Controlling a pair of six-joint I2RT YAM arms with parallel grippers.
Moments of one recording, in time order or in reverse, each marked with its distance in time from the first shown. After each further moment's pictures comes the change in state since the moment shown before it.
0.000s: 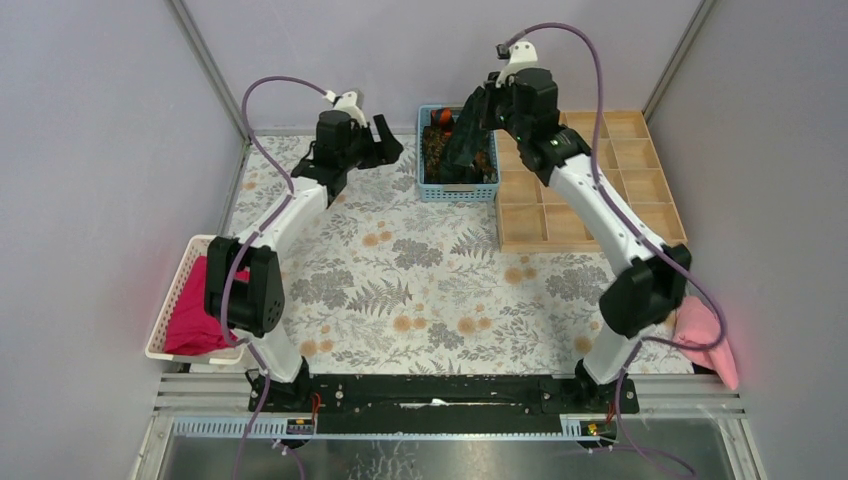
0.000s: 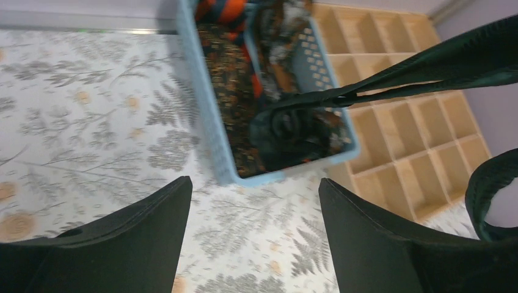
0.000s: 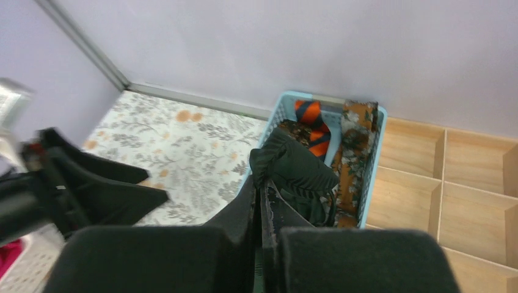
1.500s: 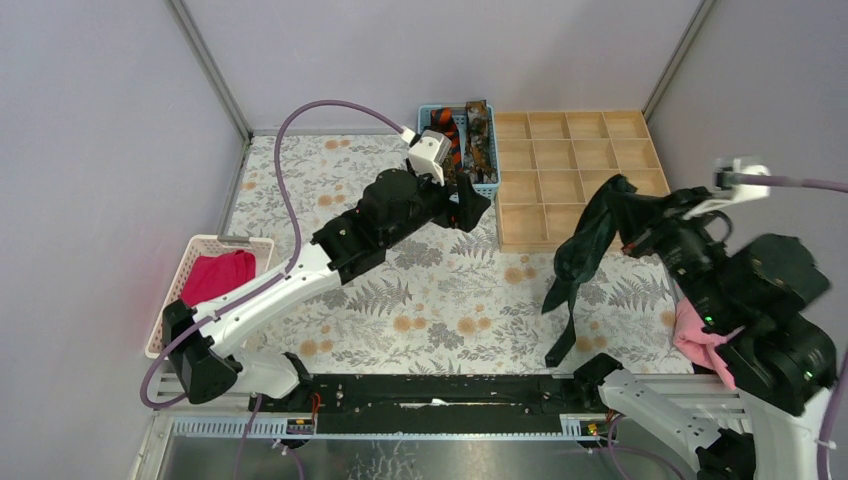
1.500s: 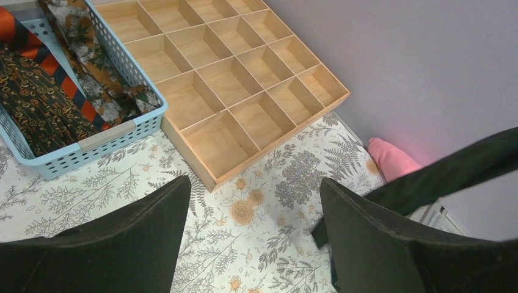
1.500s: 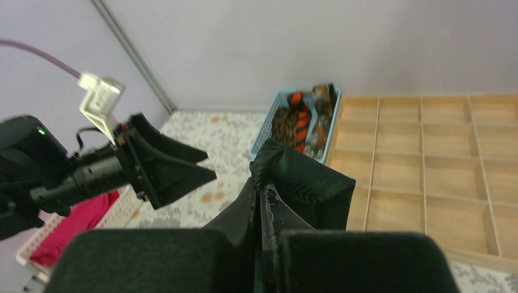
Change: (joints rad) left arm -0.629 -0.358 -0.083 -0.069 -0.273 0.015; right arm 0.126 -0.993 -0.152 -0.600 0.193 0.080
